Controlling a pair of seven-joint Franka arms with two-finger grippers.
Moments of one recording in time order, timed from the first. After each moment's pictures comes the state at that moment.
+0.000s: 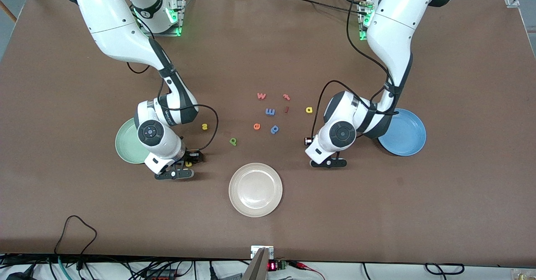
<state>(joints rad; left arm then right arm) -0.44 0.81 -0.03 -1.49 -0.12 2.12 -0.44 0.33 0.79 -0.02 -1.60 -0.04 2.43 0.24</state>
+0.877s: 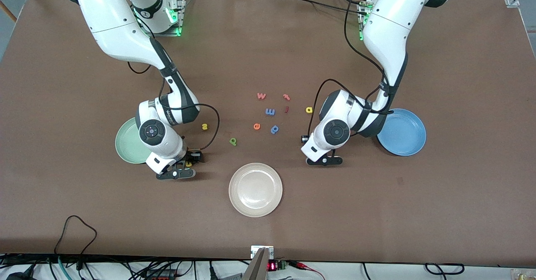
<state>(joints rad) -0.46 0.82 -0.03 -1.49 -0.12 2.12 -0.47 0.33 0.79 -0.01 -1.59 -0.04 2.43 0.24</state>
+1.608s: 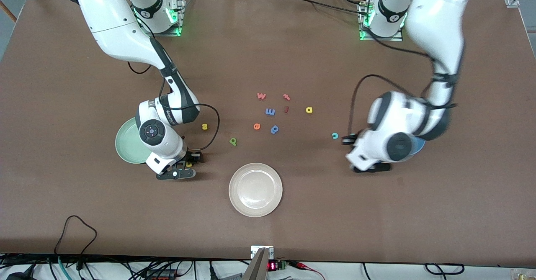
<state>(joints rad) -0.22 0.62 0.00 -1.48 -0.11 1.76 -0.27 0.33 0.79 -0.01 -1.59 -0.04 2.43 0.24</state>
